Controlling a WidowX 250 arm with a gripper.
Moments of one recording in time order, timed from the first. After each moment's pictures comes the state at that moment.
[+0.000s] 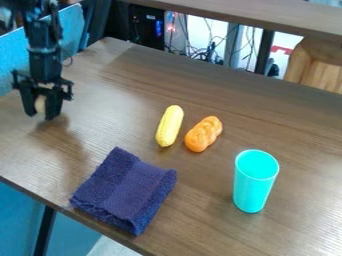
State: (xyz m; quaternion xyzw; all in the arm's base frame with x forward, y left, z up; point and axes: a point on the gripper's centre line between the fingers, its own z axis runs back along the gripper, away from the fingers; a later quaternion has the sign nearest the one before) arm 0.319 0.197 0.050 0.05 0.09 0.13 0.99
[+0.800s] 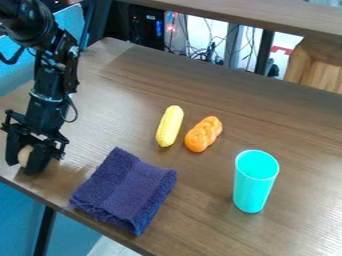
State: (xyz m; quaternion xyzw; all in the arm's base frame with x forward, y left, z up) arm 0.229 0.144 0.019 0.10 0.23 0.05 0.97
